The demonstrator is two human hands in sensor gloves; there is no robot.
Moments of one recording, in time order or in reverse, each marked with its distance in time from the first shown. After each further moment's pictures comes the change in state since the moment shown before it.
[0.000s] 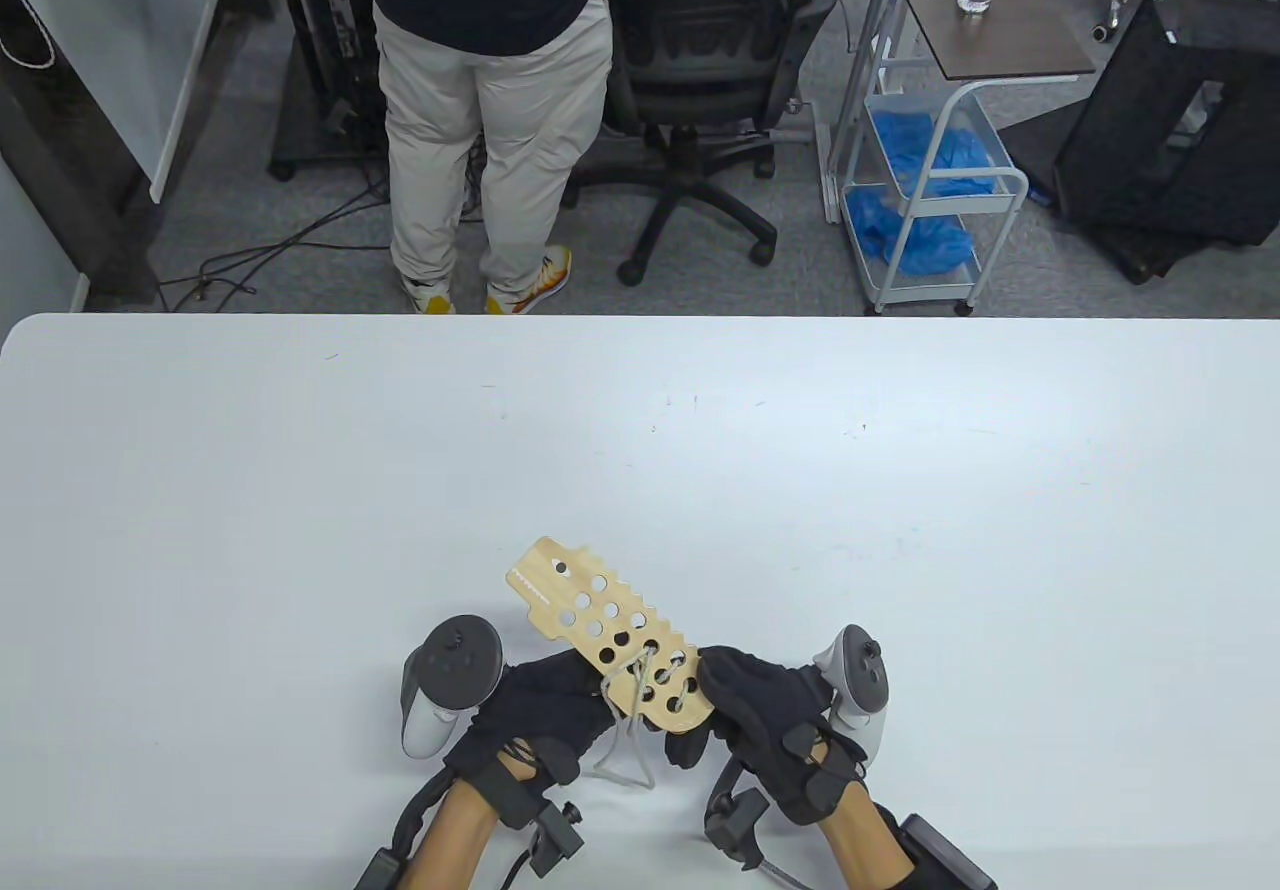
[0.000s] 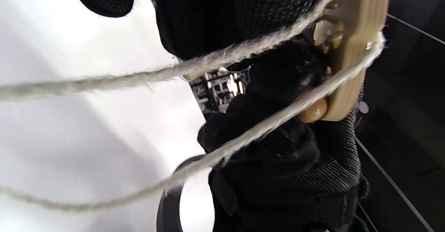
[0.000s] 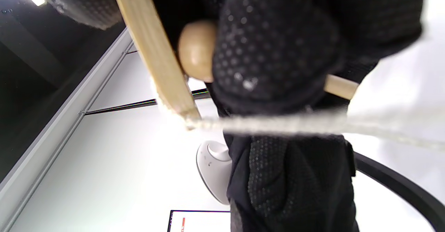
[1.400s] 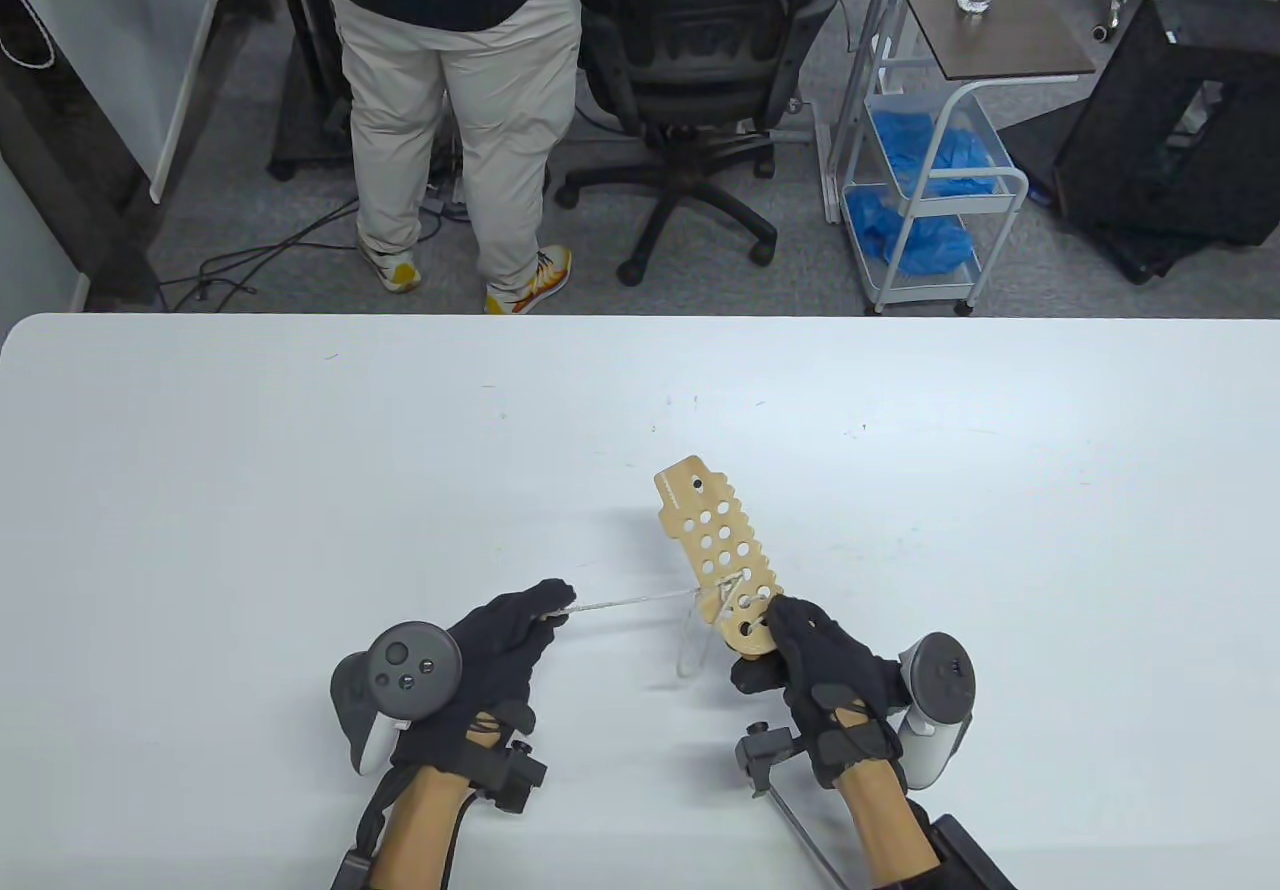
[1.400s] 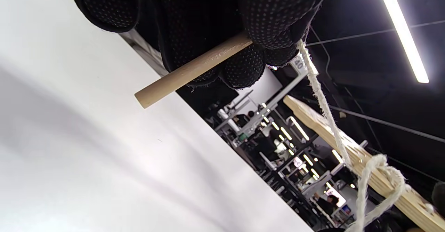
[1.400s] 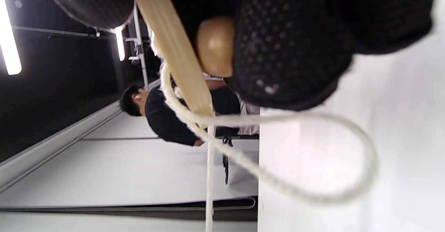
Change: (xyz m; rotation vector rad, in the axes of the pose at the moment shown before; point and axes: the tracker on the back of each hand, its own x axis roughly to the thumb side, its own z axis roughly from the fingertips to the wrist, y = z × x) left_hand -0.001 0.055 0.028 0.504 0.174 -0.501; right_hand 0.015 -0.068 0.024 -0.586 0.071 0.220
